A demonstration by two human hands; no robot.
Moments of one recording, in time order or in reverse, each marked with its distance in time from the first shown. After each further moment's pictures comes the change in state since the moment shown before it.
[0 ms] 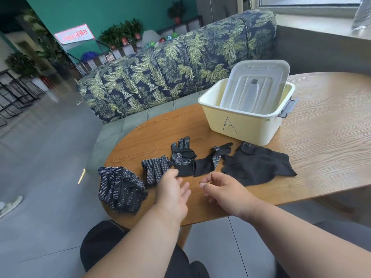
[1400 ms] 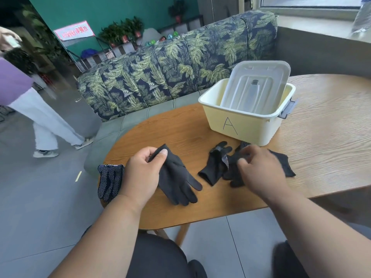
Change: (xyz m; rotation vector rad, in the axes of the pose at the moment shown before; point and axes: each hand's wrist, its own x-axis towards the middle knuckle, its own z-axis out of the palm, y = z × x) left_hand 0.004 0.063 -0.049 0.691 -0.111 0.809; right_hand -0.001 -0.018 -0.065 -0.569 0.627 0.016
